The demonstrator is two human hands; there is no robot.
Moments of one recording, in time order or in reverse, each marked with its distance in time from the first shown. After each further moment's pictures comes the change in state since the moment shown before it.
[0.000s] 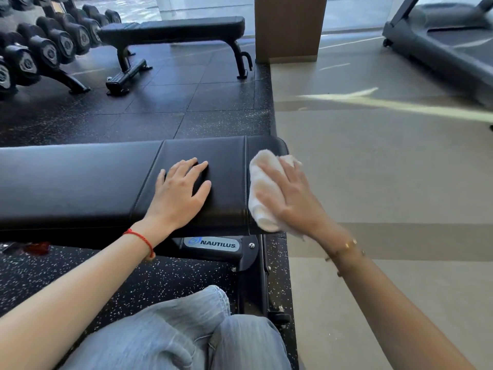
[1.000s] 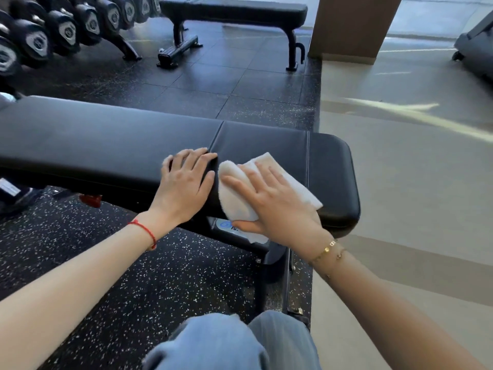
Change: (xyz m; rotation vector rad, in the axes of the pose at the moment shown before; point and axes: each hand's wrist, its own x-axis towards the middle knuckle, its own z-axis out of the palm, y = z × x) left_hand -0.044 -0.073 -0.033 0.163 0.056 -0.089; right_hand 0.031 -0.106 0.066 -0.717 -0.210 -0.514
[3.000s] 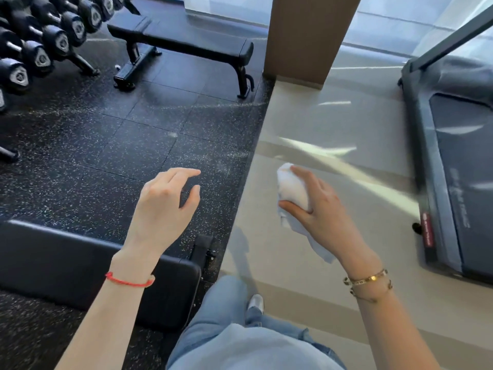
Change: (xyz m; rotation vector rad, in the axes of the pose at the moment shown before) left_hand 0.405 0.432 -0.441 -0.262 -0.049 -0.147; right_hand -0.029 0.585 -0.513 0.764 0.033 0.524
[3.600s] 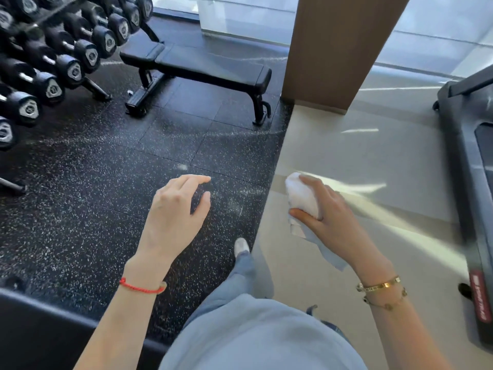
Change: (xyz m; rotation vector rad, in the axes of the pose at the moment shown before) left_hand 0.278 -0.053 0.038 -0.010 -0.002 -0.058; right_hand 0.299 0.045 0.008 0.027 -0.043 -0.020
